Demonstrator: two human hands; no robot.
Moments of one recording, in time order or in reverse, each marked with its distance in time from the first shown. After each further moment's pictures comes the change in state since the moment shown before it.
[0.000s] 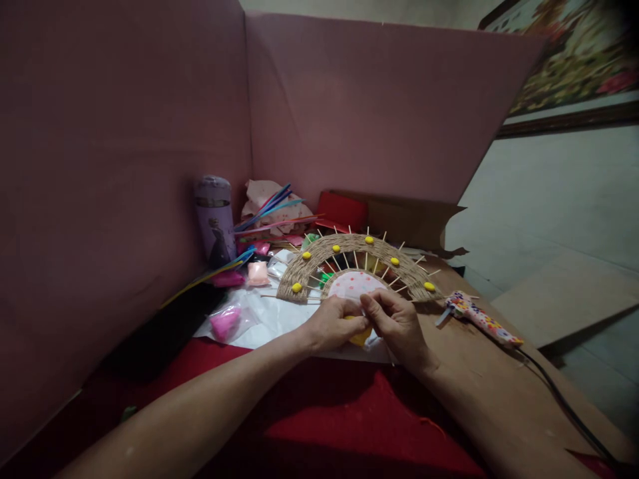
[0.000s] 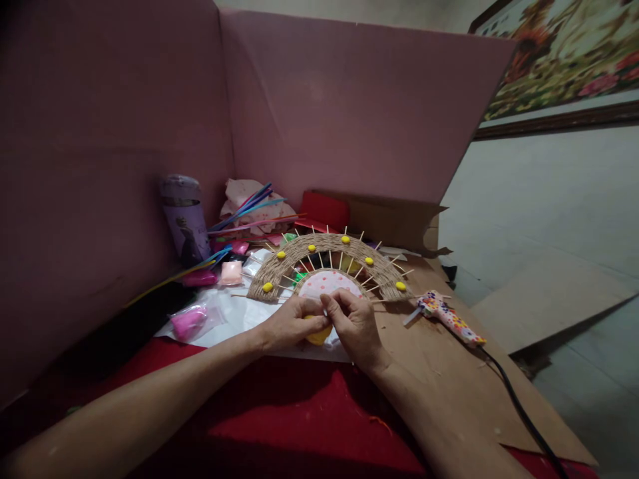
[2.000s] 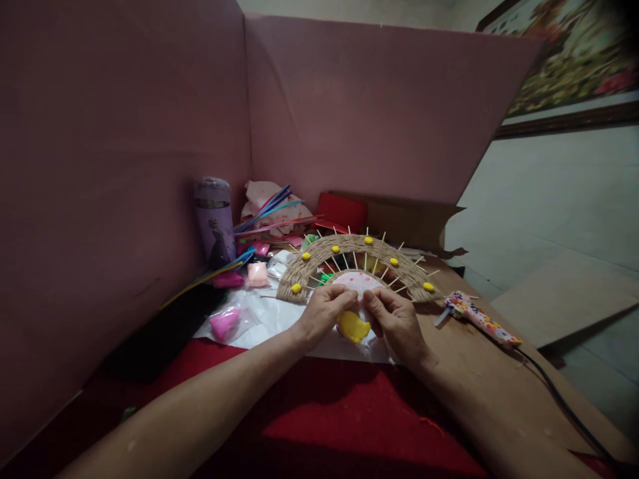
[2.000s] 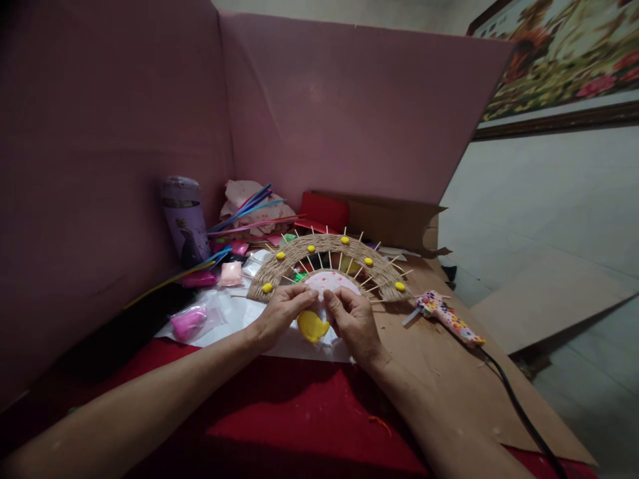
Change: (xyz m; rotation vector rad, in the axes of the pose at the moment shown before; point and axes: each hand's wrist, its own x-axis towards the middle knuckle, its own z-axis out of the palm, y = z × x) left_hand 0.001 0.007 -0.003 -0.363 0.272 0.108; right_hand 0.003 0.000 0.002 0.228 -0.001 0.156
